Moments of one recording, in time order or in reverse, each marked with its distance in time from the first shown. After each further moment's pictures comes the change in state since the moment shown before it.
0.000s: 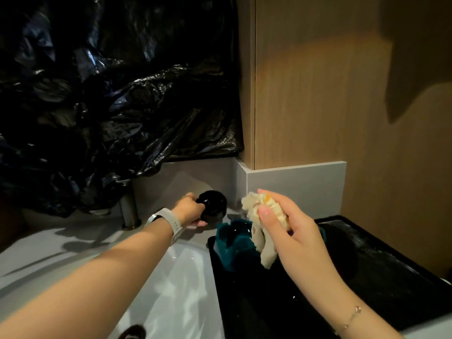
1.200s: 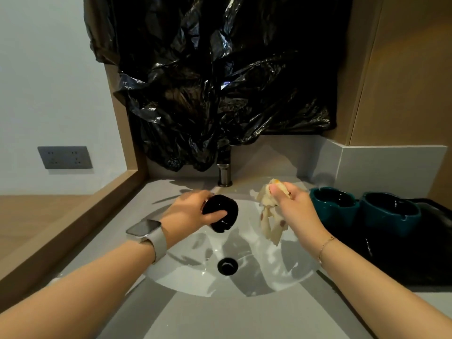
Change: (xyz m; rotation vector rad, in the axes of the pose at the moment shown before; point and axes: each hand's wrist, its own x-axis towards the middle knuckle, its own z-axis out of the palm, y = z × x) left_hand -0.174 -0.120 -0.182 0.686 0.158 0.383; right_hand -0.024 -0.018 0.163 0.000 -0.100 0.304
